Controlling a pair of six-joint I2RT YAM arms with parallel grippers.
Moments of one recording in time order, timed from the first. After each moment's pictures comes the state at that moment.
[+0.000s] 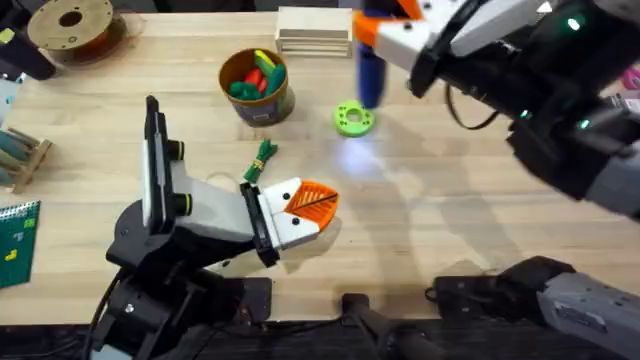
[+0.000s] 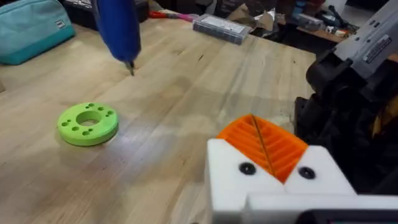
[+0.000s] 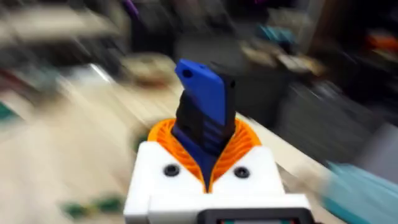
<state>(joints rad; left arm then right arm) -0.35 0.01 0.03 -0.12 0.87 -0.10 0.39 1.15 0.66 0.47 -0.42 -0.12</state>
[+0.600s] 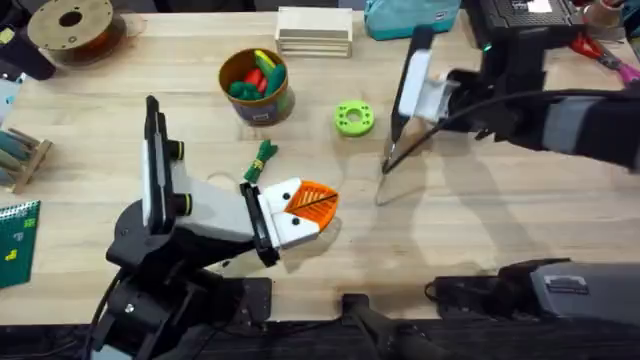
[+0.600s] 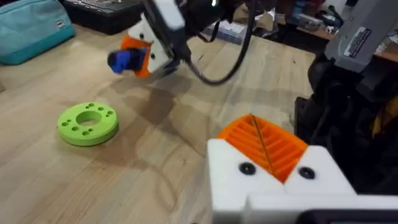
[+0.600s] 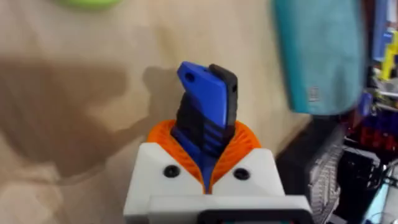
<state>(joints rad) -0.35 0.01 0.03 -0.12 0.87 -0.10 0.14 1.49 0.69 0.03 0.01 -1.29</state>
